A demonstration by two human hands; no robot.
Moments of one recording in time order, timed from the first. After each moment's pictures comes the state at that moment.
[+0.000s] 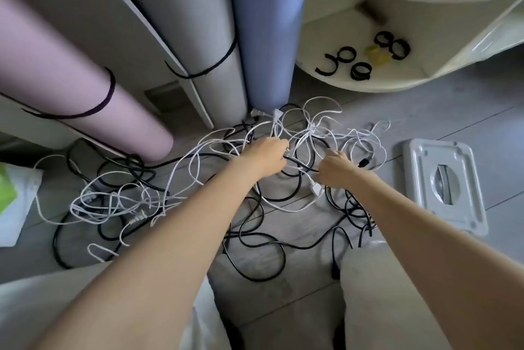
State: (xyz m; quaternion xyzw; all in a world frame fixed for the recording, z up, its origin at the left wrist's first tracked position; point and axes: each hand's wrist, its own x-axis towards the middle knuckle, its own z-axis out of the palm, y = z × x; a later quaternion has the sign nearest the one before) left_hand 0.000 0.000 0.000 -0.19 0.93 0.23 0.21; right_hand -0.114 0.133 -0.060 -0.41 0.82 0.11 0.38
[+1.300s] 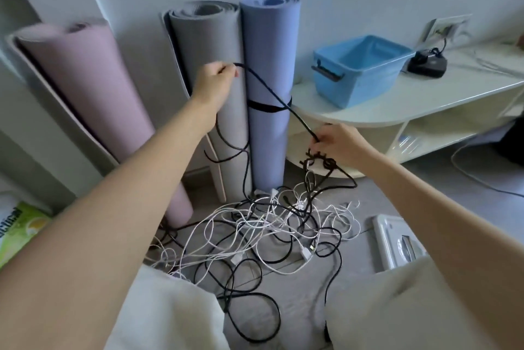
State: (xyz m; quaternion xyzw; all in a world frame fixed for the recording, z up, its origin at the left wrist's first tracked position) left_hand 0.042 -0.031 0.302 -0.33 0.74 0.47 -0.35; right_hand -0.098 0.151 0.231 -0.43 0.86 -0.24 0.12
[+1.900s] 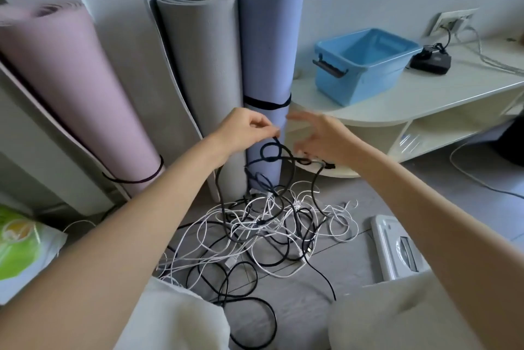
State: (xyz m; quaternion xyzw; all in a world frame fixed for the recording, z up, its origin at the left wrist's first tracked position) left_hand 0.038 -0.008 0.251 -0.23 0.83 0.48 -0.13; right_hand -0.081 0.119 0.244 -0.46 0.81 -0.31 0.21
